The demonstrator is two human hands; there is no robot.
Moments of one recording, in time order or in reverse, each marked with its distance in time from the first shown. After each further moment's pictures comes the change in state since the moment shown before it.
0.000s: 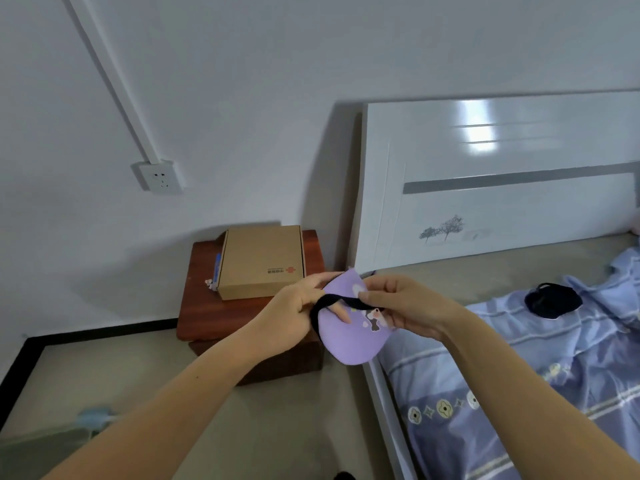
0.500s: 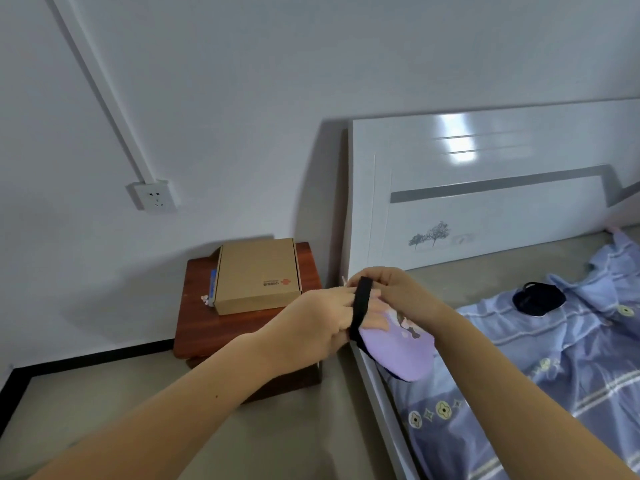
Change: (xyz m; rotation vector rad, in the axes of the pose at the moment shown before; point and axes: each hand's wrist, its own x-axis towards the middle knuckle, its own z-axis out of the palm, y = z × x) left_hand -0.007 0.058 0.004 0.570 -0.115 0.577; right_hand -0.013 -0.021 0.026 -0.332 0.277 -0.147
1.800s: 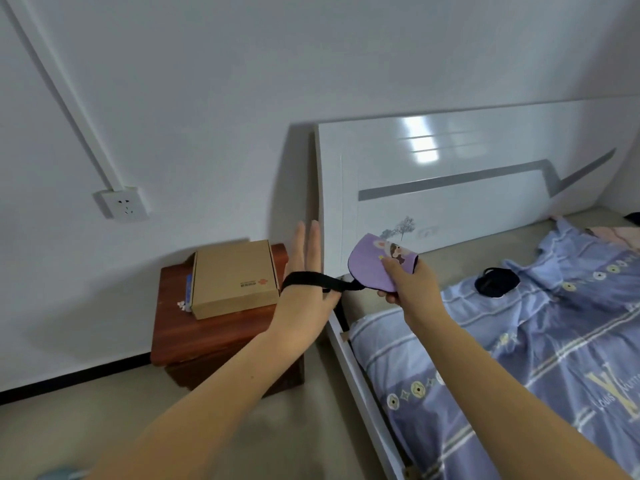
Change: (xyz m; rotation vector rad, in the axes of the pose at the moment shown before) left_hand 0.018 0.001 0.053 -0.314 0.442 -0.593; right_hand -0.038 0.029 -0.013 0.393 0.733 0.079
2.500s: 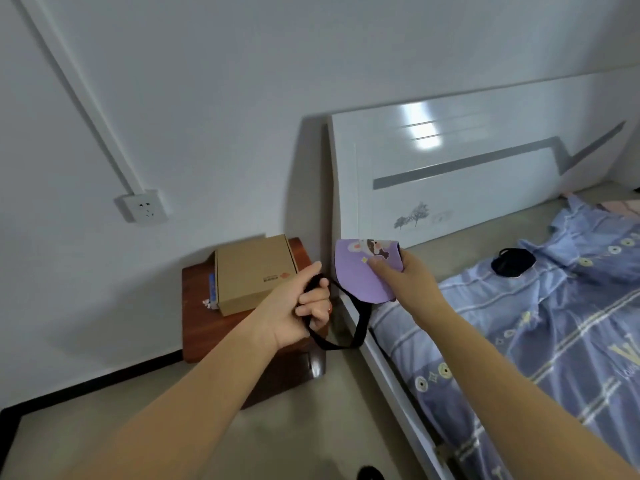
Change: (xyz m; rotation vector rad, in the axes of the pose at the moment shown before) left_hand -0.008 -0.028 -0.076 -1.292 -0.468 -0.988; right_hand -0.038 0.007 0.049 -0.218 -0.159 -0.181
